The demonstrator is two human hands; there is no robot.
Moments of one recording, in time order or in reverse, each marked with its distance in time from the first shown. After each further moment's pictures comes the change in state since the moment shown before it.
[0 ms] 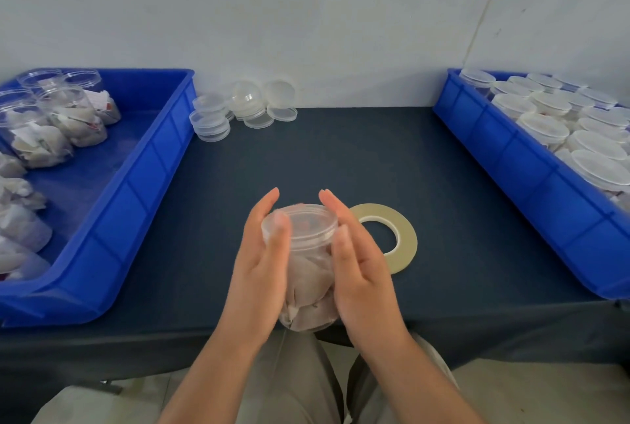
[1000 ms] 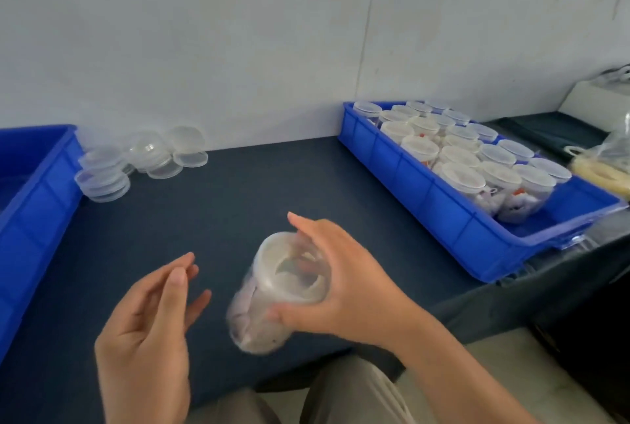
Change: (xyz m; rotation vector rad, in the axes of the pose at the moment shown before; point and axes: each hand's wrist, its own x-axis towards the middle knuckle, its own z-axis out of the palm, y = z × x) left_hand 0.009 -0.004 0.012 -0.201 0.294 0.165; right_hand 0.016 -0.075 -0.090 -0.807 -0.159 -0.051
